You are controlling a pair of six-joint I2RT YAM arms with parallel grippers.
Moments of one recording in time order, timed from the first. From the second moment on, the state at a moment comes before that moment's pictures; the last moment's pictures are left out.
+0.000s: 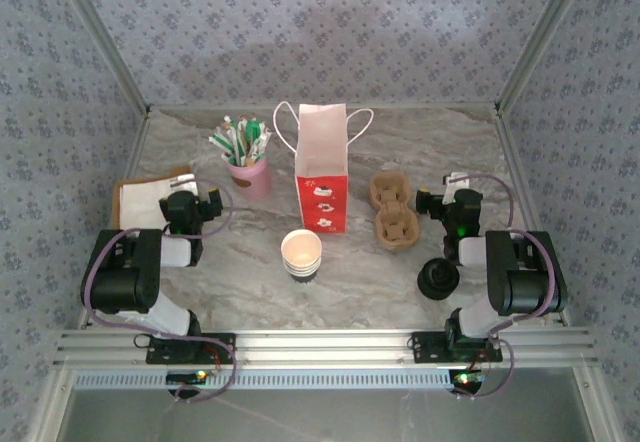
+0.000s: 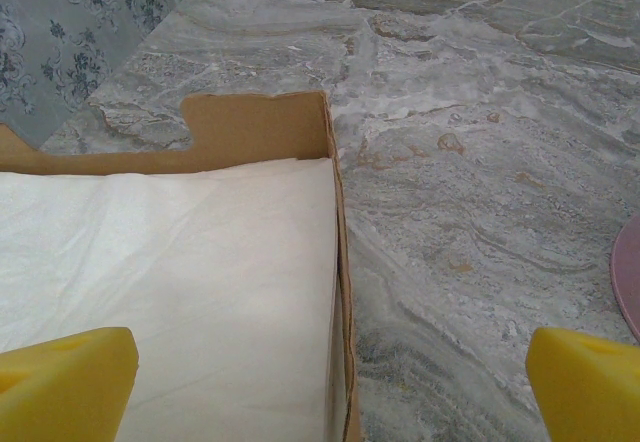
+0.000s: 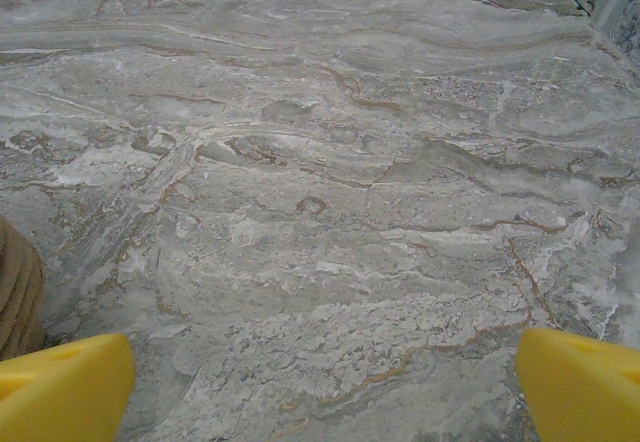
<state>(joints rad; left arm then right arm) -0.02 1.55 0.38 0.75 -0.24 -0.07 -0.03 1.53 0.37 0.75 0.01 -0.02</state>
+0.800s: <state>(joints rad) -0.07 1.15 0.30 0.63 -0.44 -0.08 0.05 1.18 0.34 0.58 0.09 -0.07</state>
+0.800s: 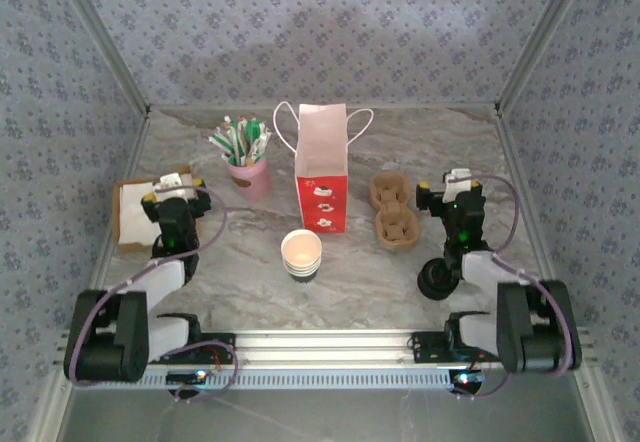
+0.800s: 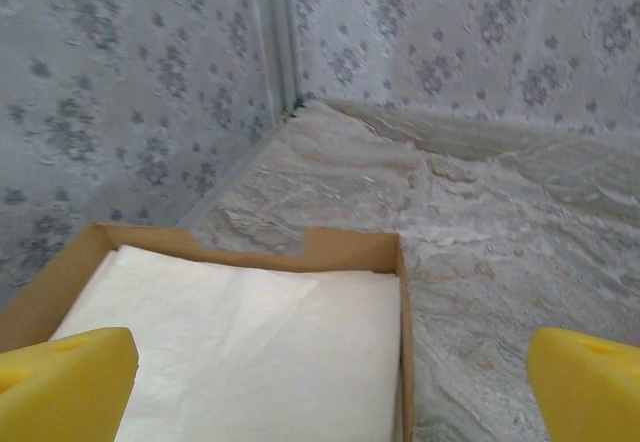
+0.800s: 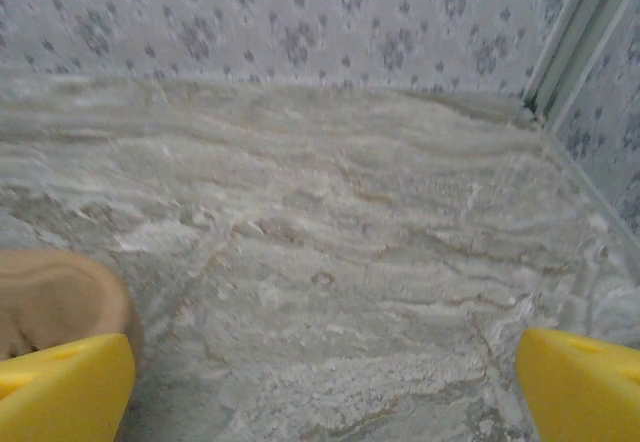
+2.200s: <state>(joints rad) -0.07 0.45 0.66 -0.82 0.43 -0.84 0.11 0.60 0.81 -0.76 -0.40 0.52</state>
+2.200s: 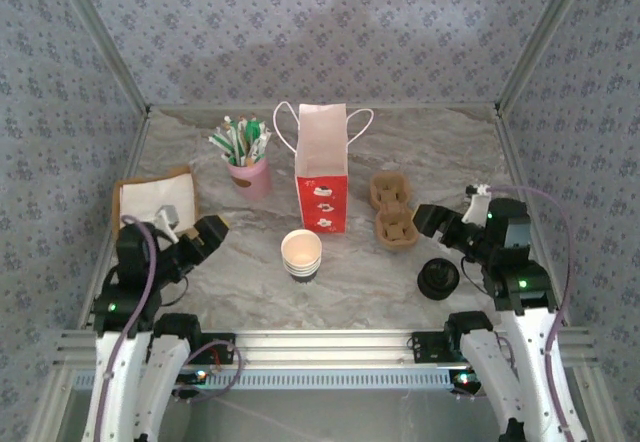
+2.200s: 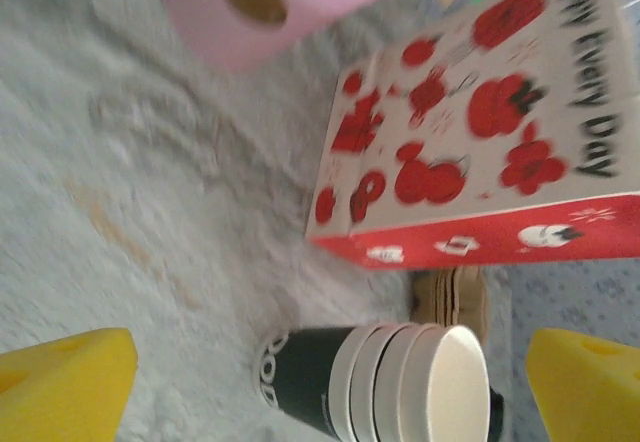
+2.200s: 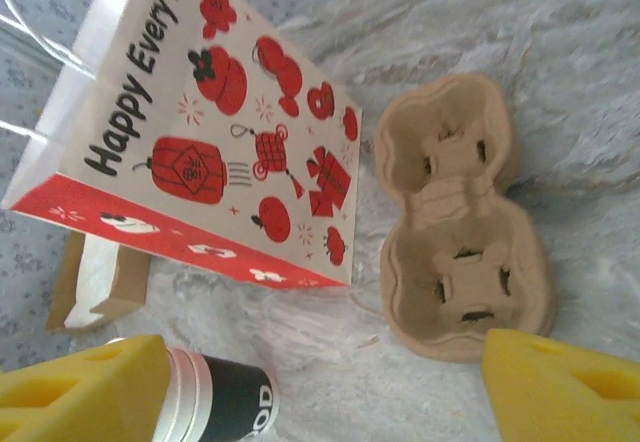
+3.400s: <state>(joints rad) -0.53 0.50 0.26 -0.32 0.40 -1.14 1.03 1.36 1.28 -0.86 0.14 0.50</state>
